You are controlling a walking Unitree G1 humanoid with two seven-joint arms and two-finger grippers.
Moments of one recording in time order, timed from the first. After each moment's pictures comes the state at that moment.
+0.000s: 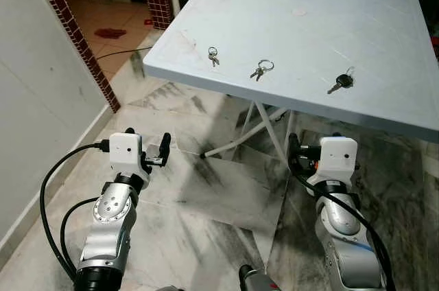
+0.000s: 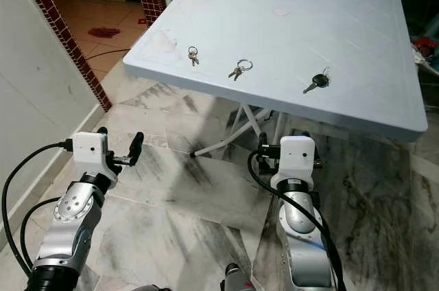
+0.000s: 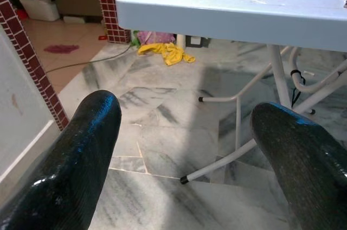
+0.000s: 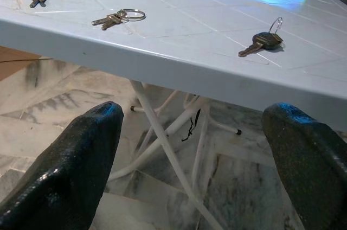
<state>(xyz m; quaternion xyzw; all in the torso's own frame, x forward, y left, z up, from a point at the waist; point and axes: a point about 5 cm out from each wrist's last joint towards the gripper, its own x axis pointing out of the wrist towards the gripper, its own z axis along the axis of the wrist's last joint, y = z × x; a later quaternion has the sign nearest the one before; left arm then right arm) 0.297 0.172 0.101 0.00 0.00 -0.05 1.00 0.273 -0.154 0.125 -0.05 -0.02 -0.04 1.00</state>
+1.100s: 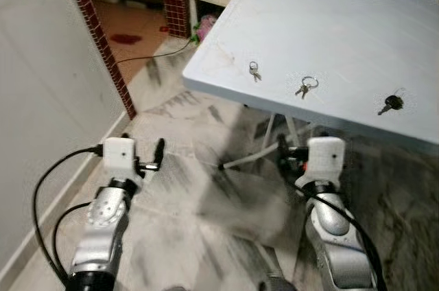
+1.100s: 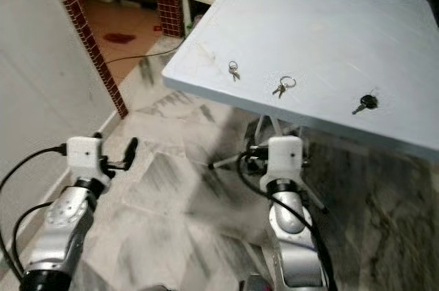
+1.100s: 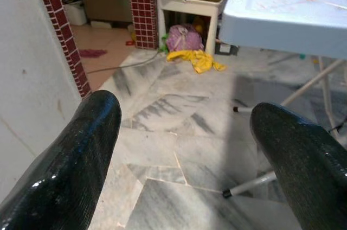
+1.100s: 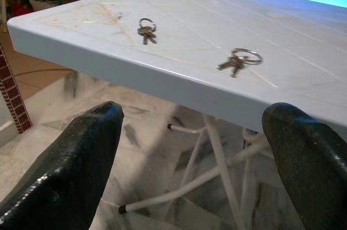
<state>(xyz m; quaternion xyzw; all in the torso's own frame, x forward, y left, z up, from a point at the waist) 0.296 0.173 0.099 0.00 0.00 -0.06 1.00 0.274 -0.147 0.126 -0.05 -0.03 -0.02 1.00</state>
